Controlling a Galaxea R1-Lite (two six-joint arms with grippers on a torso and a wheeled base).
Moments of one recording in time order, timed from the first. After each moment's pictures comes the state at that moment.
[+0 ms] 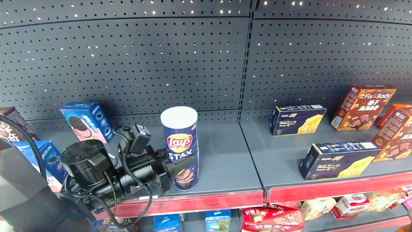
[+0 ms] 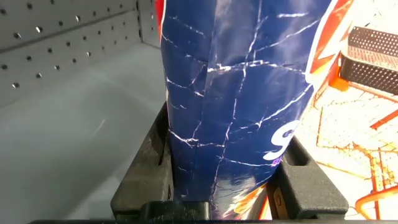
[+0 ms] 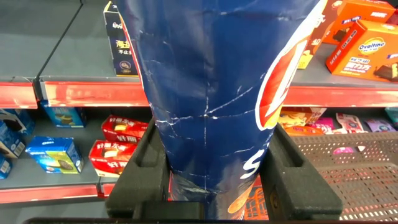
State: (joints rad) left arm -0.37 1.92 -0.38 -1.57 -0.57 -0.07; right arm -0.20 0.20 -0.26 0.09 0.15 -0.13
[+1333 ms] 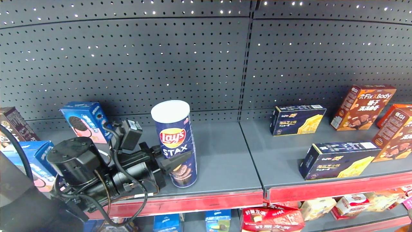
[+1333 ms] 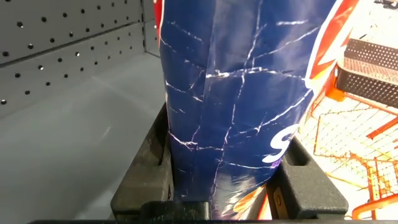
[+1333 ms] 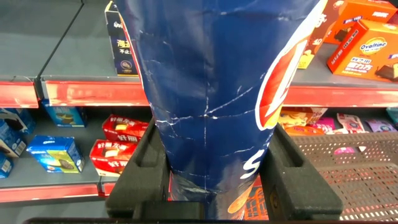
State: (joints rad) left arm -0.36 1.87 -0.36 -1.57 -0.58 -0.10; right arm -0.20 0.20 -0.26 0.09 0.15 -0.13
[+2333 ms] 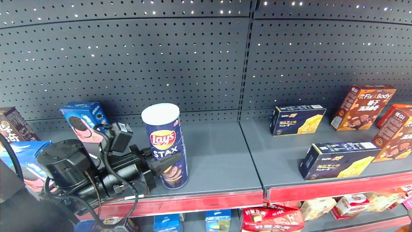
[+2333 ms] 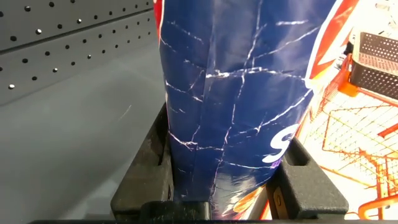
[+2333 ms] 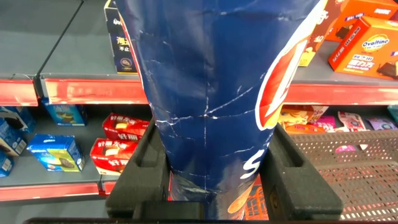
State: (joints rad) left arm -0.29 1.86 -0.32 -1.57 -0.60 -0.09; right arm -0.20 0.19 -0.25 0.09 0.15 -0.13
